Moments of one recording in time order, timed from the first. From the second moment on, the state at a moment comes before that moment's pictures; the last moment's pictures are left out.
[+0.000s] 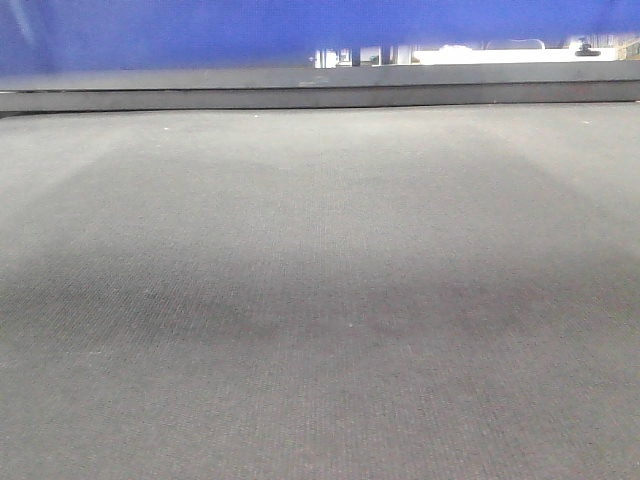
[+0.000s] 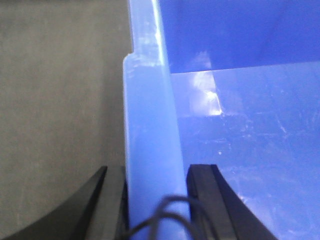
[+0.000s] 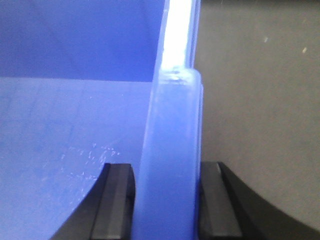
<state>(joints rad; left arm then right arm) -0.18 1.25 -1.51 0.16 0.98 -0.19 0.22 1.24 -1.61 0.03 1.09 0.07</state>
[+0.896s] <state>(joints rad) -0.13 1.67 -1.52 0.12 0.82 -0.16 0.22 1.68 -1.62 0.04 0.94 0.06</state>
